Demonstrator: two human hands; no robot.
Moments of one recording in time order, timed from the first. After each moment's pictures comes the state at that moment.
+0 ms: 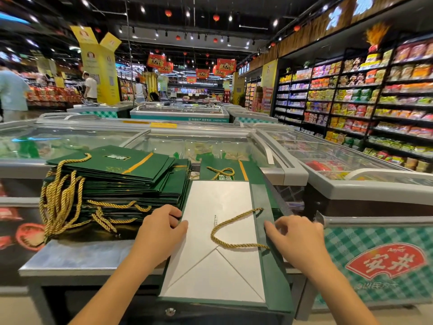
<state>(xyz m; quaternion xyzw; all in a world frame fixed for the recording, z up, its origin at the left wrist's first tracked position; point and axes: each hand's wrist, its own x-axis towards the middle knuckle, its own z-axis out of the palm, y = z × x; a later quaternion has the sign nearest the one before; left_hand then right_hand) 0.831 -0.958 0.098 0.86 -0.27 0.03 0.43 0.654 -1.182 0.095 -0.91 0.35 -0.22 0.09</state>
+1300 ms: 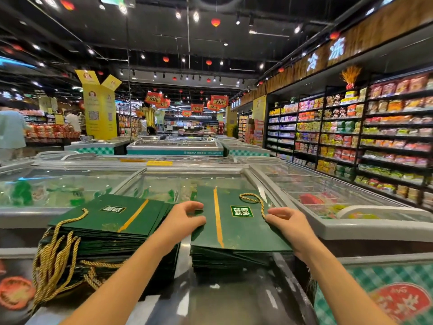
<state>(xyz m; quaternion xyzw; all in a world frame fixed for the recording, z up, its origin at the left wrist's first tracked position) 0.877 -1.033 0.199 0.76 -0.36 -0.11 0.54 0.699 -1.252 0.184 -0.70 0.26 -0.35 0.57</state>
